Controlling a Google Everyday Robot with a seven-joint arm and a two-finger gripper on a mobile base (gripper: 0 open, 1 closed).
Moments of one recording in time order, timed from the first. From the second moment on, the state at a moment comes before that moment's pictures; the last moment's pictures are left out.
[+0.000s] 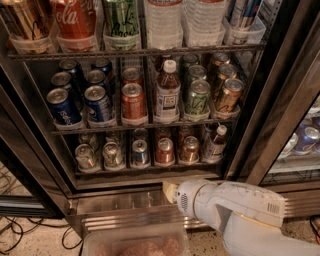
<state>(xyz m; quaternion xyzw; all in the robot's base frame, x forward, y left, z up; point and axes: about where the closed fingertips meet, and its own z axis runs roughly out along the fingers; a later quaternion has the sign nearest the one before) 0.442 -0.028 0.704 -0.89 -0.10 -0.38 0.24</state>
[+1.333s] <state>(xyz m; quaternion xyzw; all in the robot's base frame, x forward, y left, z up) 0.486 -0.078 0.751 -0.87 -0.05 -0.48 0.13</state>
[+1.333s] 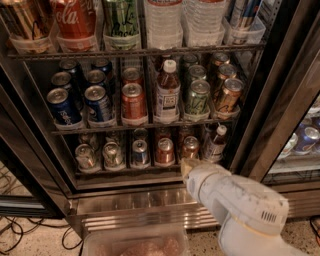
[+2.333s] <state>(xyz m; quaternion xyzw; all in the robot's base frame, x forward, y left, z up) 0.476 -0.009 0.666 -0.84 -0.02 -0.51 0.16</state>
